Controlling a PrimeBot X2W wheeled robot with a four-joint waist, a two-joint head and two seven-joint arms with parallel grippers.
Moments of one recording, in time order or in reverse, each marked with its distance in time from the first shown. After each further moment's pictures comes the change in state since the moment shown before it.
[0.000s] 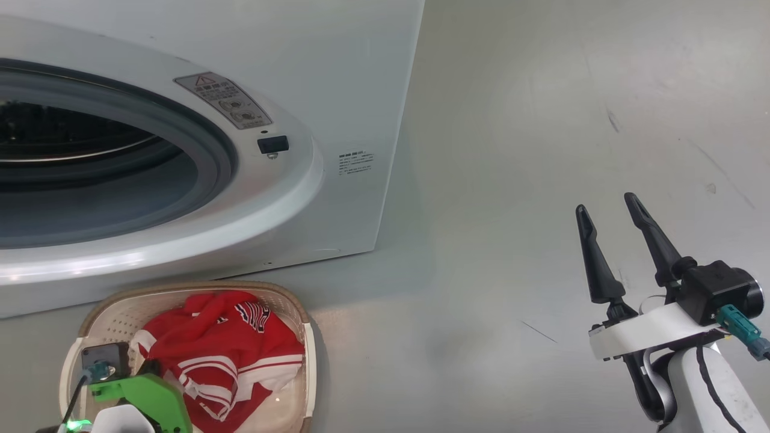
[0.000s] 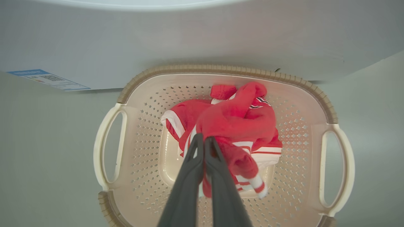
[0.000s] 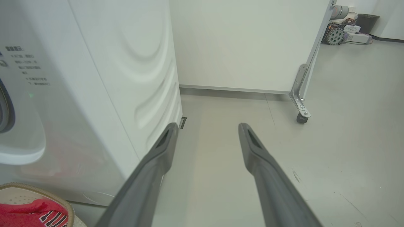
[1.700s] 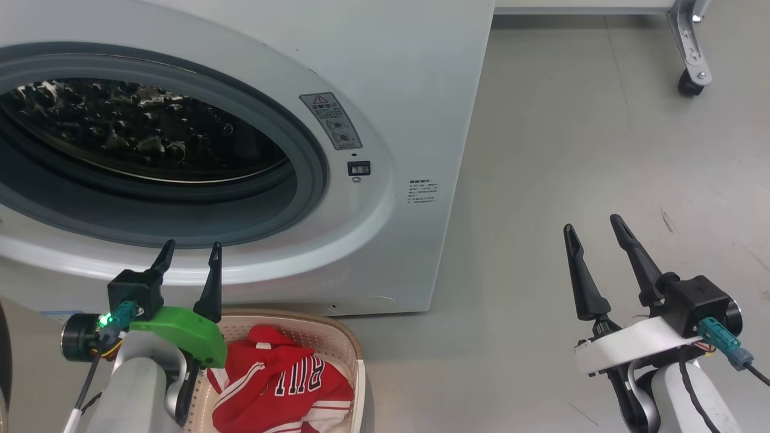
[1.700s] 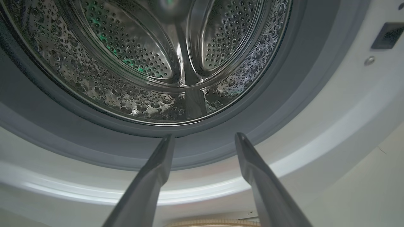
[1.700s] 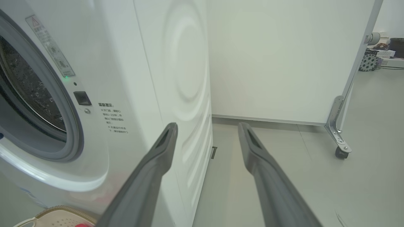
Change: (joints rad) left arm -0.144 -0.024 -0.135 -0.091 0.015 -0.099 -0.264; right arm 0.018 0.038 -0.008 0.042 0.003 0.000 0.000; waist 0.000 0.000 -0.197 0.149
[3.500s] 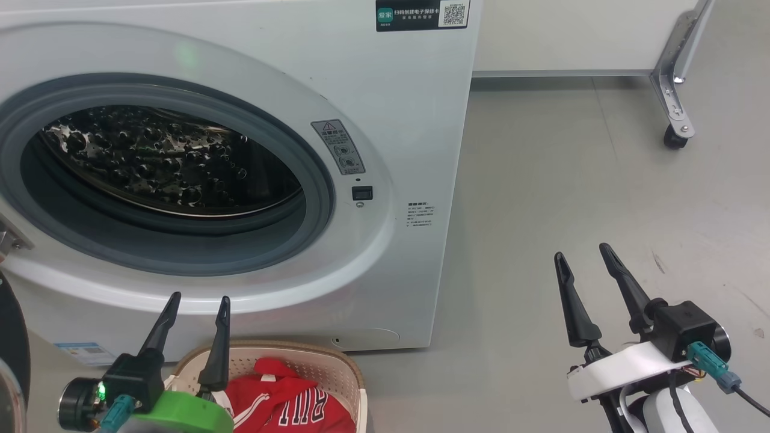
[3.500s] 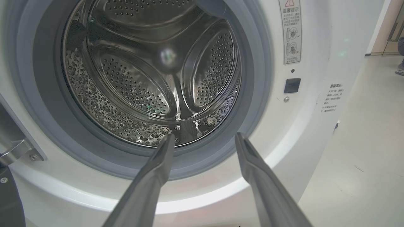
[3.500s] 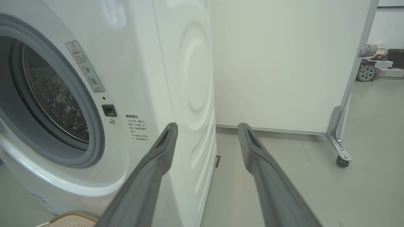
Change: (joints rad) left arm 0.356 -0.004 0.019 -0.464 0.018 0.000 0.000; right arm 0.073 0.021 0.011 -0.006 0.000 -0.001 0.000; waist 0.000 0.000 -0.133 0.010
